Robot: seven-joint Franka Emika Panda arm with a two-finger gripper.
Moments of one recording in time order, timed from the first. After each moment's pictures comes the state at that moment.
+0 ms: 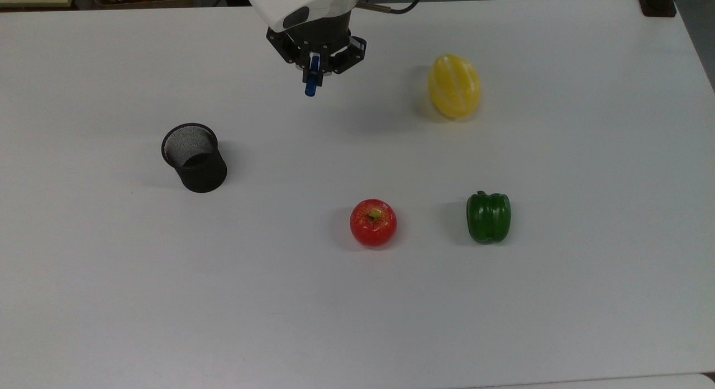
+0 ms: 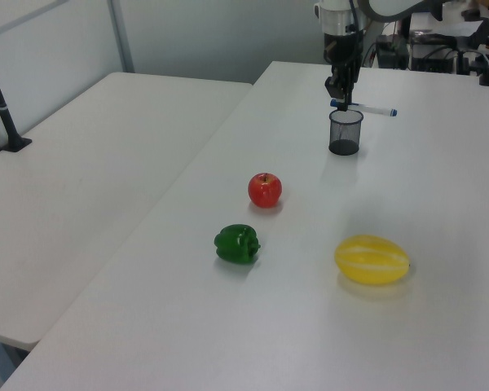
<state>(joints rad) 0.17 0.25 0.00 -1.48 -0.13 1.68 0.28</state>
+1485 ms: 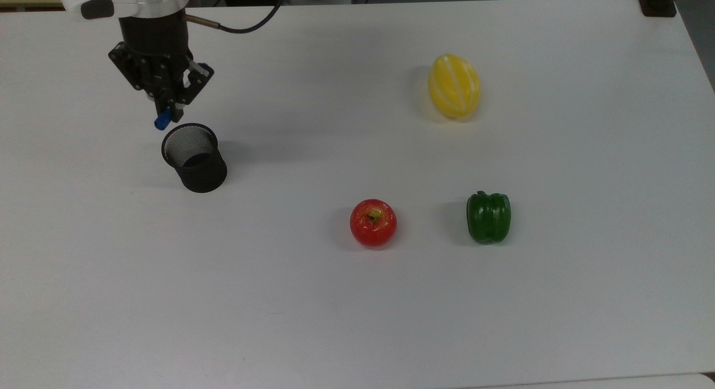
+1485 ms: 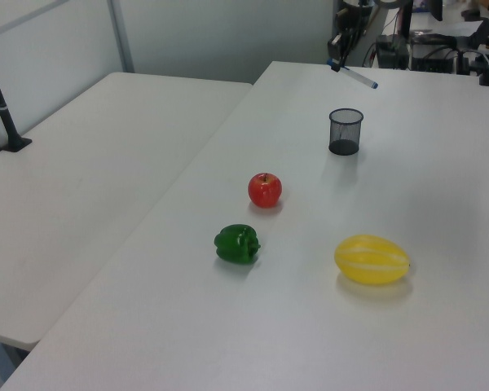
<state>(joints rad) -0.13 0.26 -0.01 -1.55 -0.09 2.11 0.11</state>
